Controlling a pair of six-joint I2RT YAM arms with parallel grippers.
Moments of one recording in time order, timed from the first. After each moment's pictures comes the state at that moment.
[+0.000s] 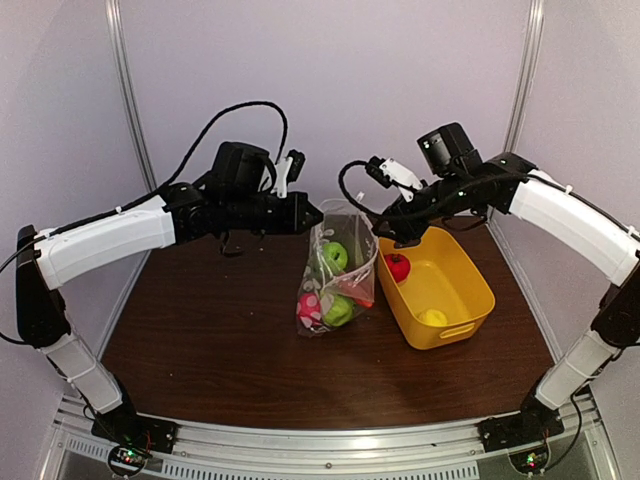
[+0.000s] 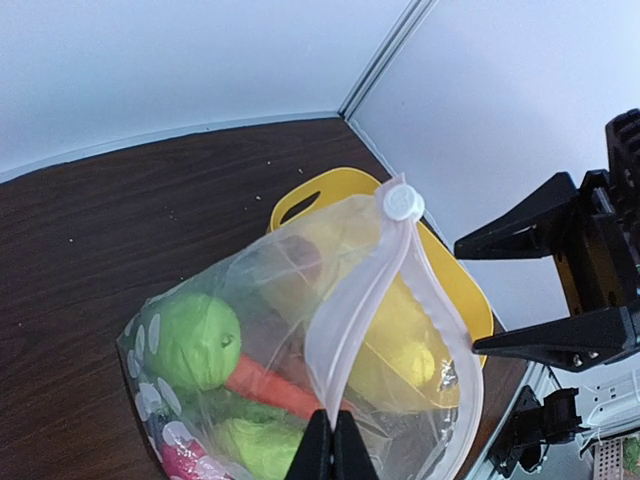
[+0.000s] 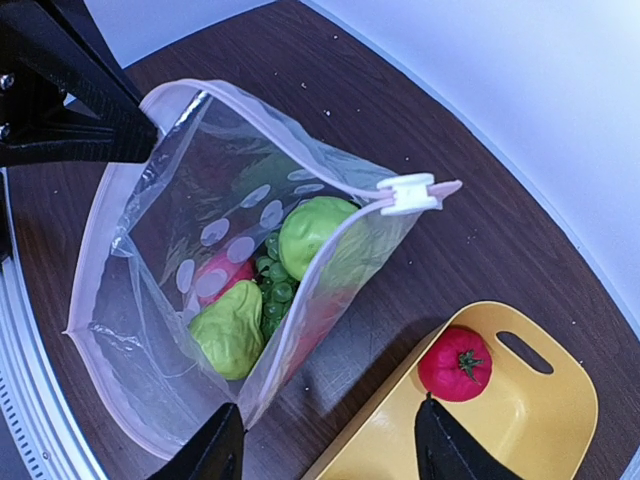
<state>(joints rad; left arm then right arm) -0.84 1.62 1.48 -0.31 0.11 -0.48 0.68 1.56 1.64 -0.80 -0.14 -0.20</state>
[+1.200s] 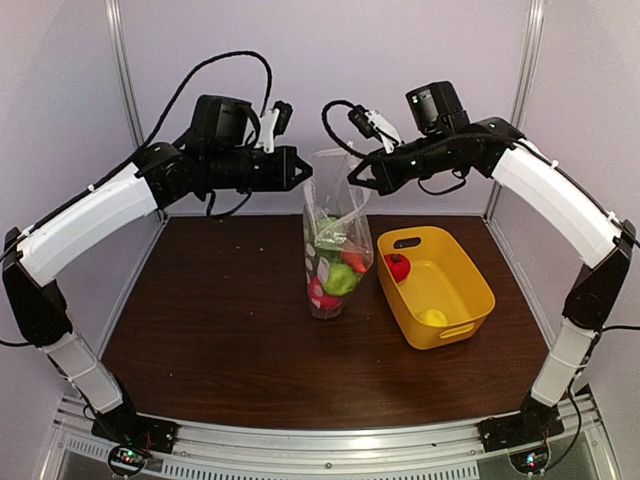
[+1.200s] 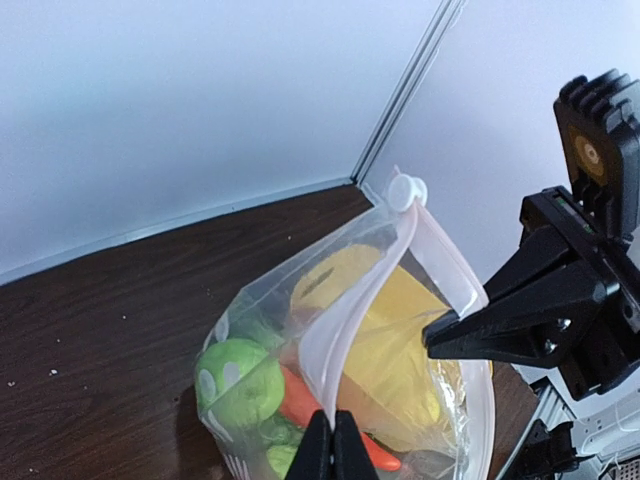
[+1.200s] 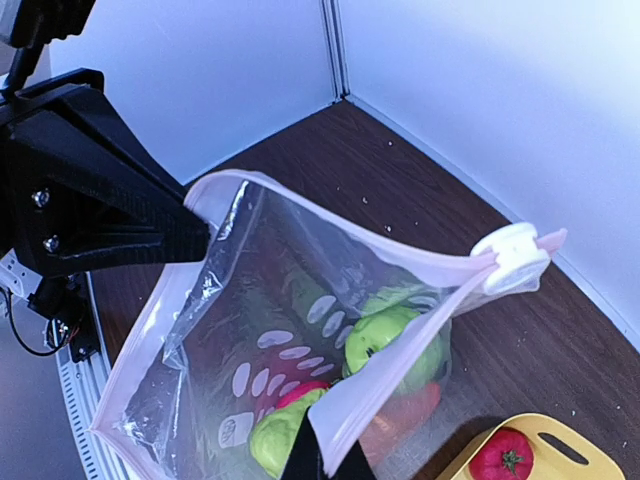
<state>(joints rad) -0.83 1.63 1.74 -0.49 0.02 -0.39 0.68 1.77 2.03 -0.85 -0.32 -0.04</state>
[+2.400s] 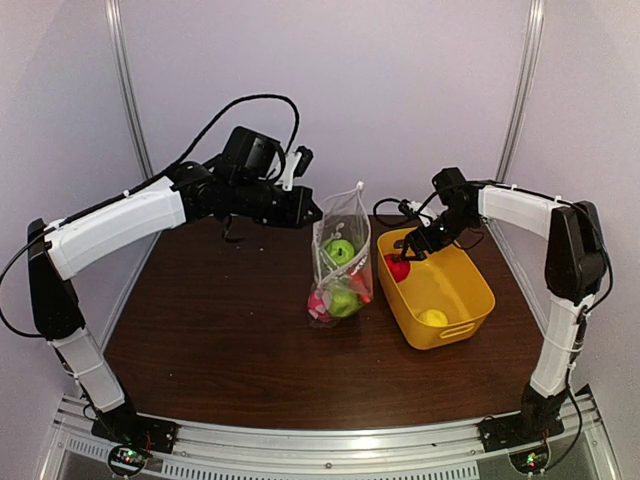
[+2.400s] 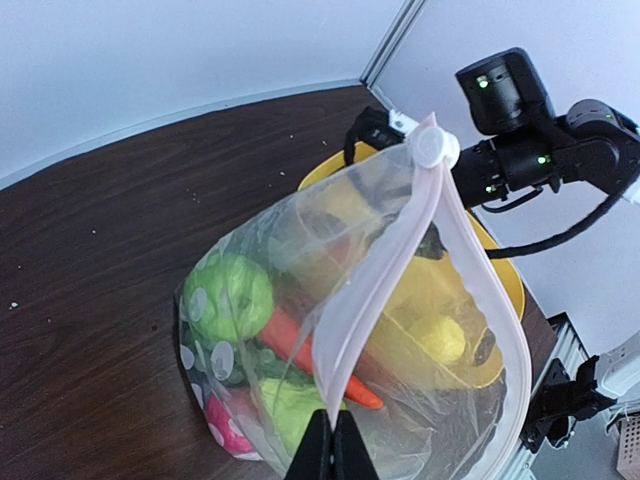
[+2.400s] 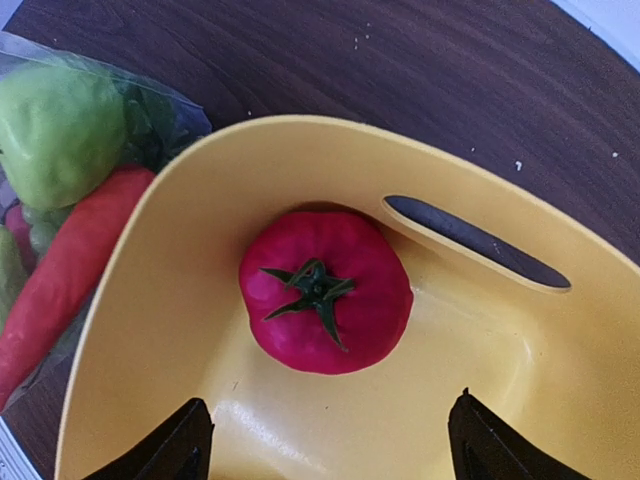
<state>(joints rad) -0.83 1.71 1.69 -0.54 0.11 -0.40 0.29 1.90 1.60 -0.76 -0.32 -0.27</state>
